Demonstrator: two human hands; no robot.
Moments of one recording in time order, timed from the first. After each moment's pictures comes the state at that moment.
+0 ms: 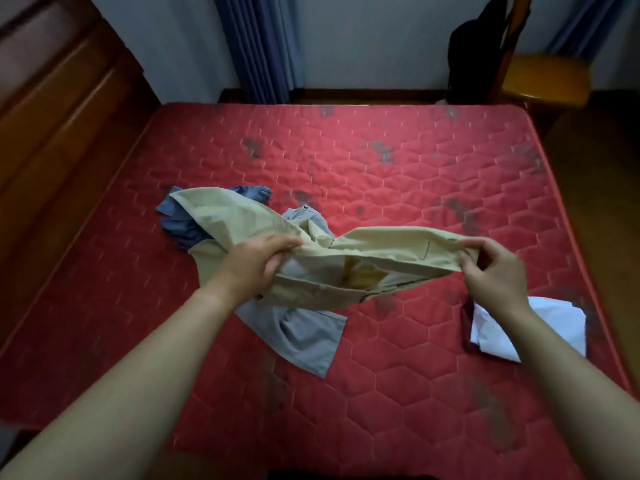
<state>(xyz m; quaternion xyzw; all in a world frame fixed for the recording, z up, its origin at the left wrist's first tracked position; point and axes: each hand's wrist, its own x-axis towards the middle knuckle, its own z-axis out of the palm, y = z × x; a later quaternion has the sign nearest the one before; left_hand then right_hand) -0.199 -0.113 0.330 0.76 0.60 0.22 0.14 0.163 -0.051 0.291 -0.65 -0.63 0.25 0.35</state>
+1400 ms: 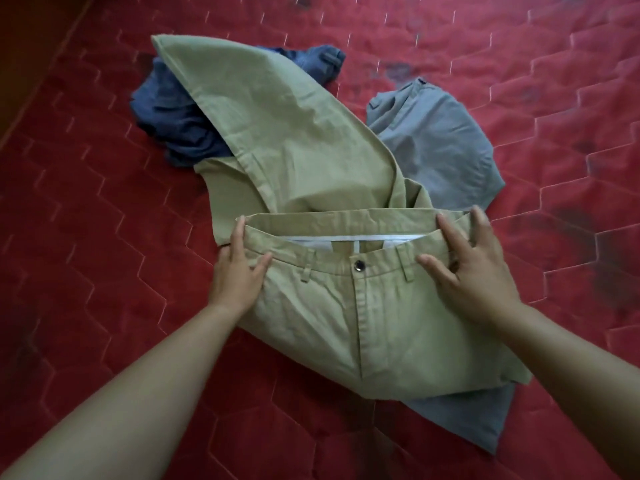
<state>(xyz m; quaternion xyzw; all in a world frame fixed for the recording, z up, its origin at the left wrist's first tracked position) -0.459 -0.107 -0.115 0.44 0.86 0.17 0.21 -0.134 -0.017 -0.115 -0.62 -0.74 0.24 0.09</state>
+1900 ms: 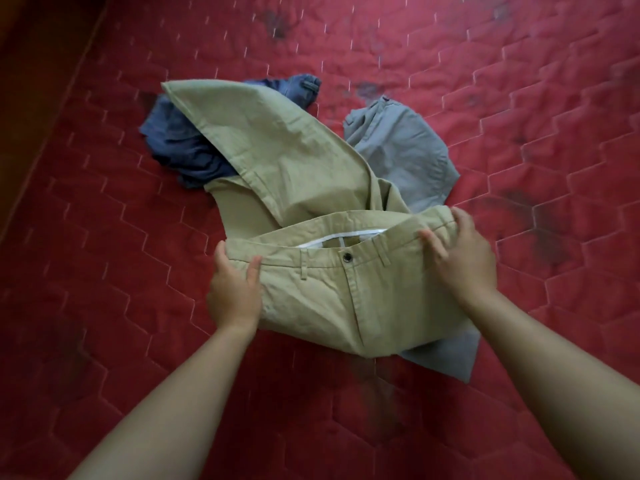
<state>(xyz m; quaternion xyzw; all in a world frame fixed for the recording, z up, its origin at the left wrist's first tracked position) -0.436 -0.152 -0.035 0.36 0.89 0.24 0.13 -0.142 -0.061 -0.040 -0.71 -0.60 0.28 0.23</state>
